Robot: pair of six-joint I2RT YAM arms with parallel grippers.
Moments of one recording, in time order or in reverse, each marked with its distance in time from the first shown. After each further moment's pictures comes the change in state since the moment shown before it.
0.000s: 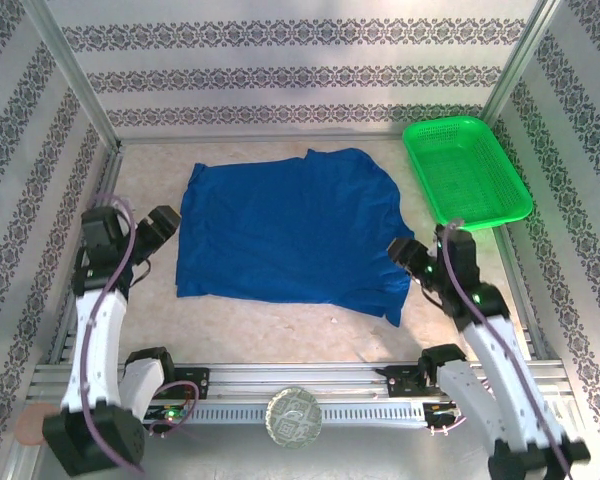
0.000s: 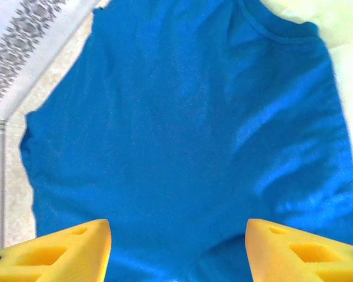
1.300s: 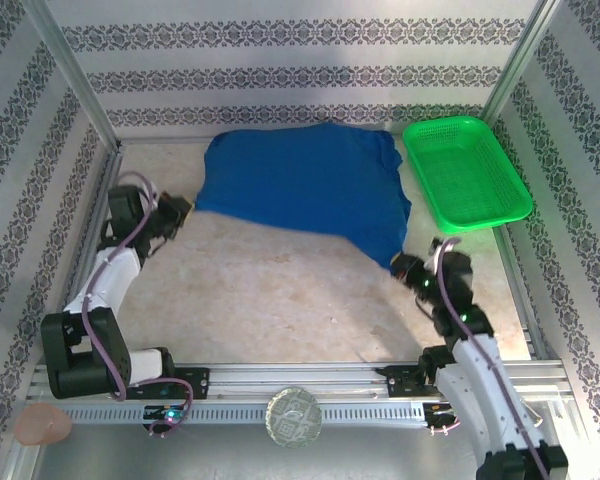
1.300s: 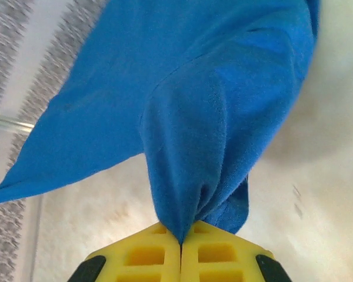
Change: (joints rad) left arm -0.065 0.309 -0.087 0.417 0.185 -0.266; right arm -0.071 -0.253 -0.390 0.292 -0.137 0.053
